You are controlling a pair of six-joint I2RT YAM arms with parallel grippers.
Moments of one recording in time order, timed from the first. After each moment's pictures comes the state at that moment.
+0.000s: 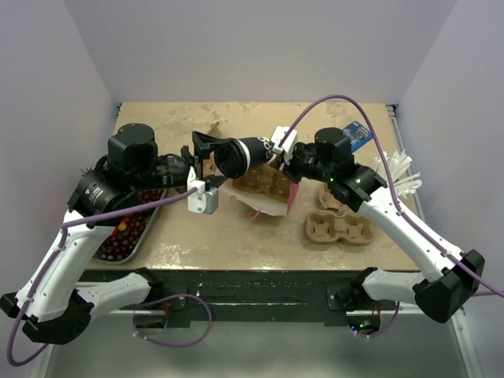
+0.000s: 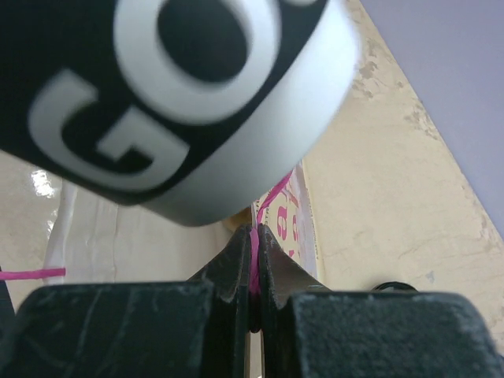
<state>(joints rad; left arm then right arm) -0.61 1.05 1.52 -0.77 0.62 1.20 0.62 1.22 1.20 -0.37 -0.33 -0.43</state>
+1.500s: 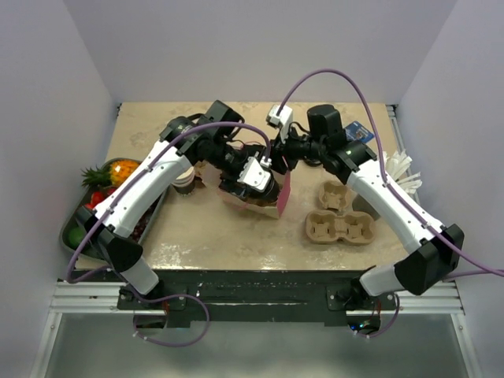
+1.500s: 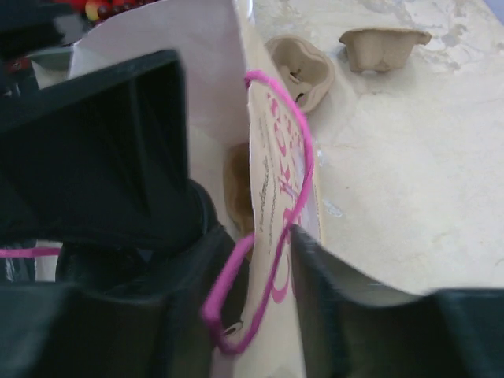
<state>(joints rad) -0.68 1.62 1.85 -1.25 0.65 1.33 0.54 1.42 1.42 -0.52 -0.54 -0.26</state>
